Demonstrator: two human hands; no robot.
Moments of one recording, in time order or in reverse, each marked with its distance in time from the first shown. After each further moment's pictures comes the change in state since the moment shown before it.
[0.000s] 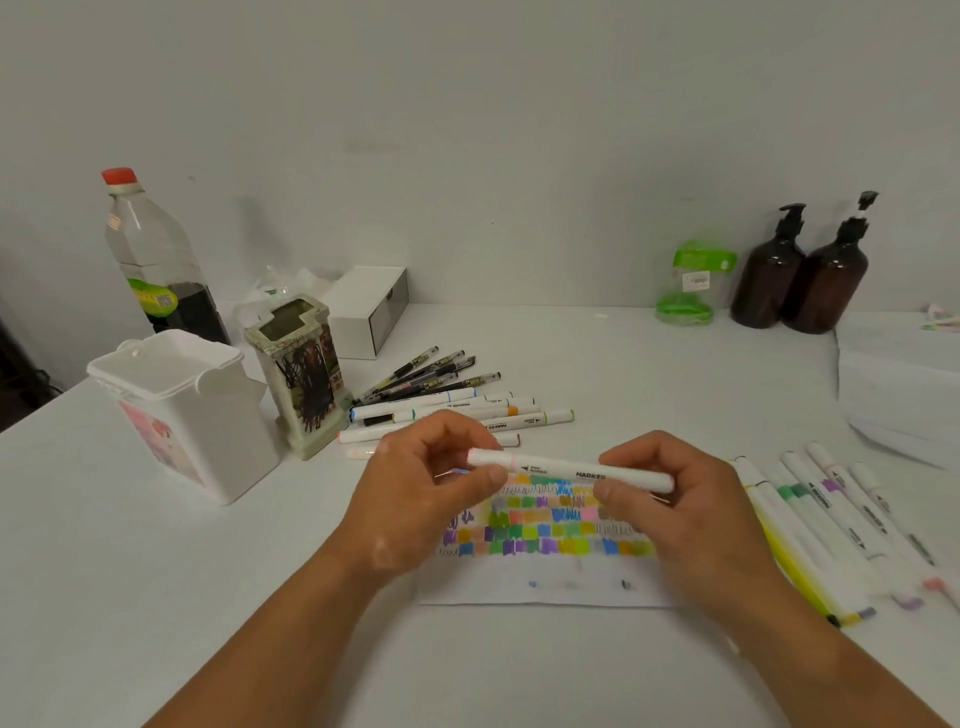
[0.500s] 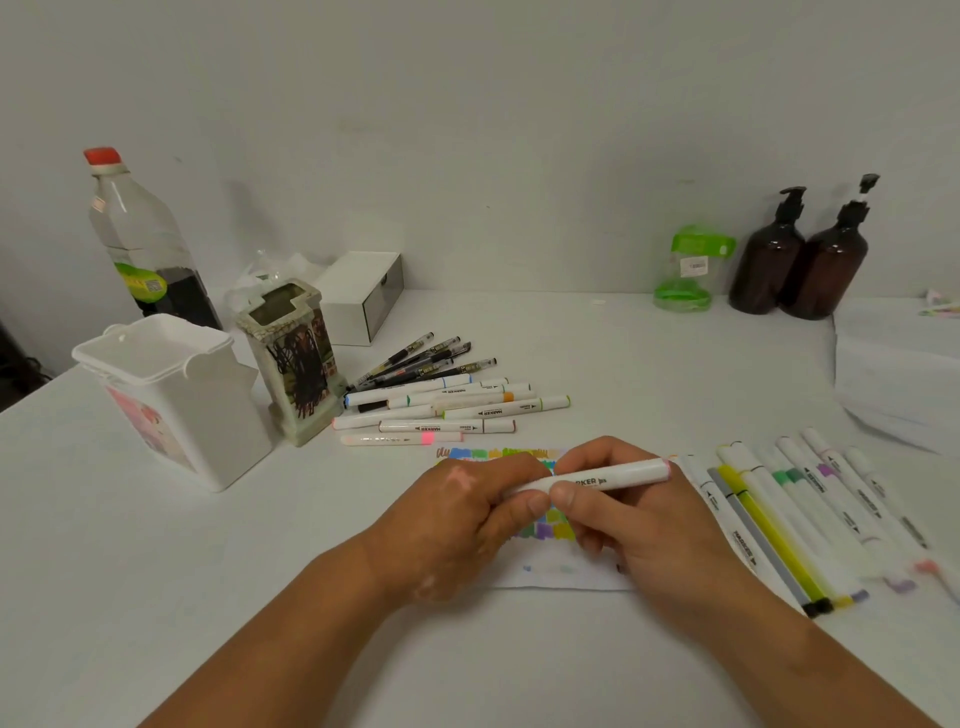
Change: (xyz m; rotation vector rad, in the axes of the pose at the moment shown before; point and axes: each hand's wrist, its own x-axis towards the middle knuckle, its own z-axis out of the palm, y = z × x) left_hand -0.008 0.002 0.020 0.636 -0.345 0.319; right_hand -0.005 0.001 0.021 0.326 -0.236 0.046
